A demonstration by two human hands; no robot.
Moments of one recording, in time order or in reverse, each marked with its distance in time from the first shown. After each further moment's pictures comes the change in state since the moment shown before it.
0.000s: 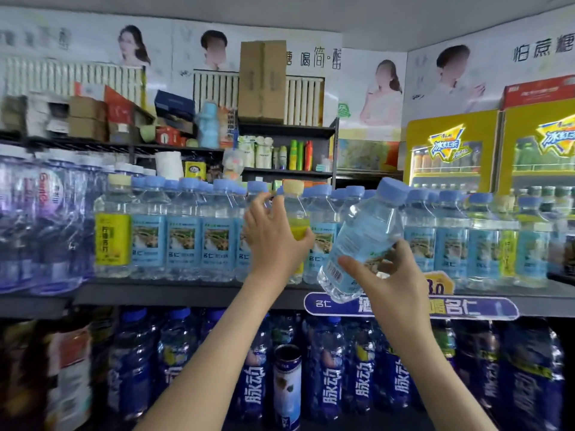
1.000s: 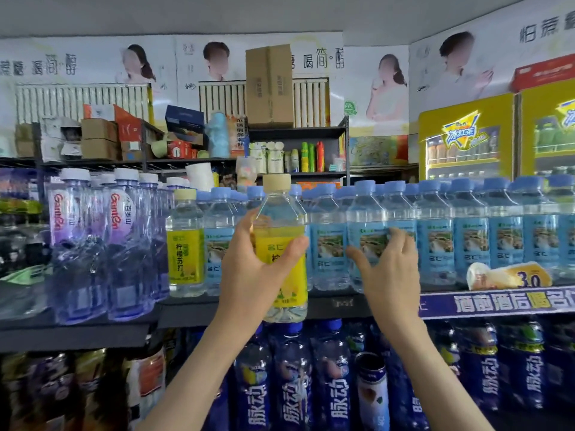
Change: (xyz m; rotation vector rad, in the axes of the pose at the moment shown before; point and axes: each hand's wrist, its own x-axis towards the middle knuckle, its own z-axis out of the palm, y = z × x) left_hand -0.018 -0.115 -0.122 -0.617 -0.117 -0.120; right_hand 0.011 0.014 0.143 -0.620 0.207 -0.092
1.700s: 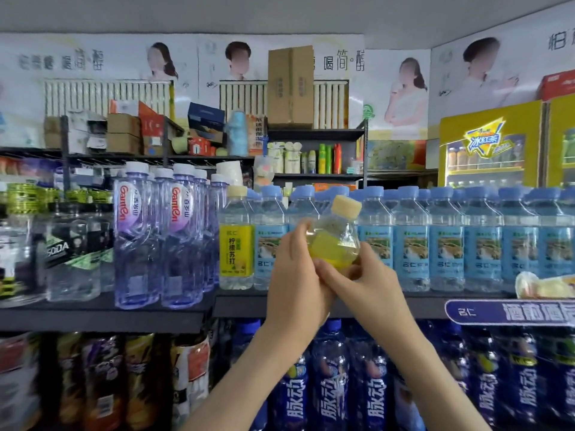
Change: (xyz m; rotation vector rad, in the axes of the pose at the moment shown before) left_hand -0.011 -0.011 -0.021 0.259 -0.048 0.135; right_hand -0.058 -0.108 -0.018 0.475 -0.431 -0.023
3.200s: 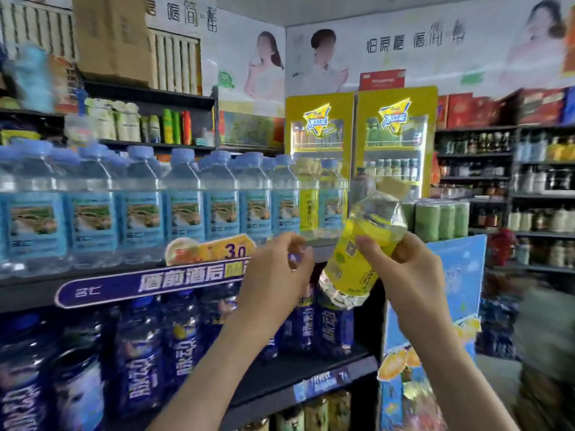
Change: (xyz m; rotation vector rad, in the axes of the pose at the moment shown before) left_hand -0.047 0.255 0.366 -0.180 -0.285 0.063; right_hand -0.057 0.197 -0.446 0.033 0.560 0.176
